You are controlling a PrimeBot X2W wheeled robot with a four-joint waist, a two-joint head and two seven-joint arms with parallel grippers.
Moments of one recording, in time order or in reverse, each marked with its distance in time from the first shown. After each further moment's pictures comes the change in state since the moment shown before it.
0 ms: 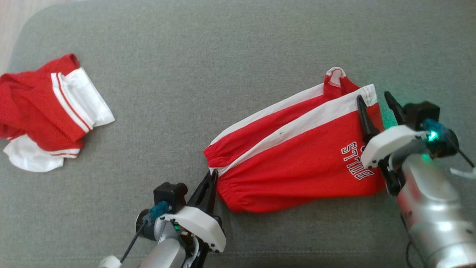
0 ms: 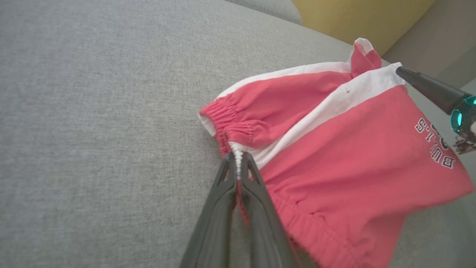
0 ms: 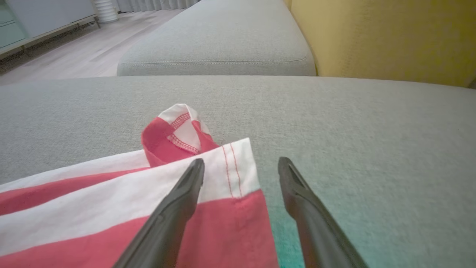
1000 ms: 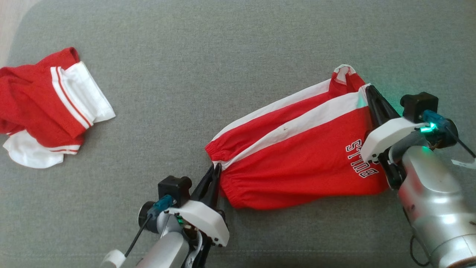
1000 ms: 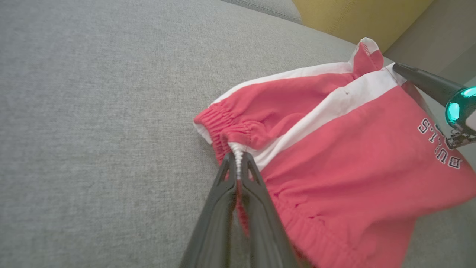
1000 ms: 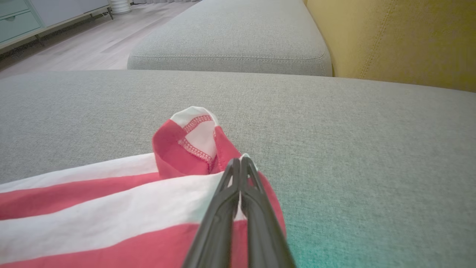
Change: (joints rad) left arm -0.037 0.000 -0.029 0.001 0.005 0.013 0.000; right arm -0.058 -0.037 0.133 0.031 0.087 0.000 0.000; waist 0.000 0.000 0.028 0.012
